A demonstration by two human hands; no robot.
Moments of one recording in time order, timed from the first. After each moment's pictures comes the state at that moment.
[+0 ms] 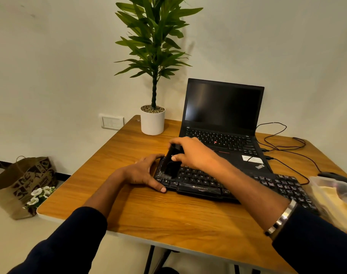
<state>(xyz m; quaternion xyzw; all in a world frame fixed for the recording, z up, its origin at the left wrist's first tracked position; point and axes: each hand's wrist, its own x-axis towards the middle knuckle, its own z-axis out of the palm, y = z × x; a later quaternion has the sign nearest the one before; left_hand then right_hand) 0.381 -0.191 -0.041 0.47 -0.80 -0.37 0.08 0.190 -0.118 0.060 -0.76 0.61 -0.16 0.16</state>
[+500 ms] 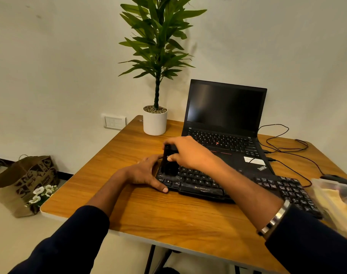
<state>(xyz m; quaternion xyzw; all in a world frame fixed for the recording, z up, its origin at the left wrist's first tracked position) 0.381 -0.191 -0.042 0.46 -0.80 -0.37 0.09 0.207 -0.119 0.067 -0.79 0.59 -0.13 0.13</state>
